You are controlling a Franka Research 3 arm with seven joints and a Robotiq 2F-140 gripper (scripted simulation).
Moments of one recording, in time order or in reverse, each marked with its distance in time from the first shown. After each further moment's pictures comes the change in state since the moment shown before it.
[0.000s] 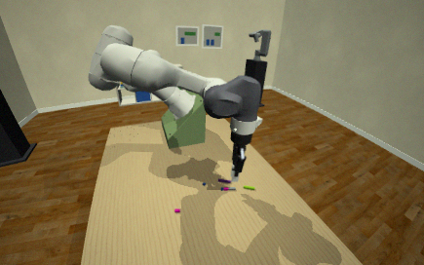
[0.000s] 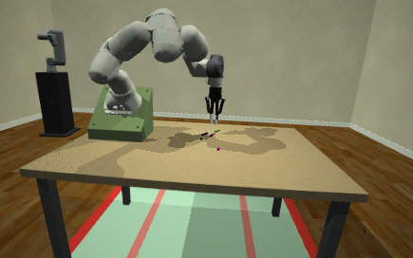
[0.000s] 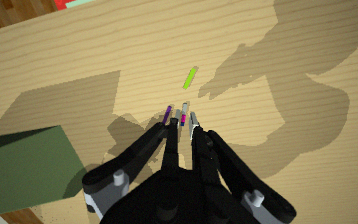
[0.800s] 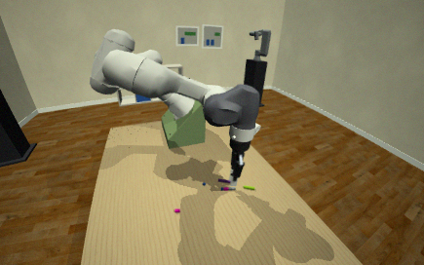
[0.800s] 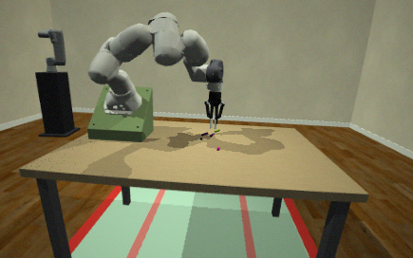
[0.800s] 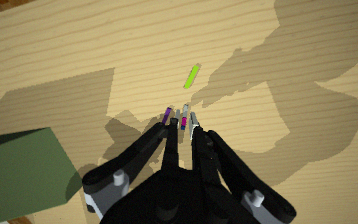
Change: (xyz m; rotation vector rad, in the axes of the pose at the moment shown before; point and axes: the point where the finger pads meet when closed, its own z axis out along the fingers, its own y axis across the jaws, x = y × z) arm -0.002 -0.001 0.028 0.004 -0.009 -0.009
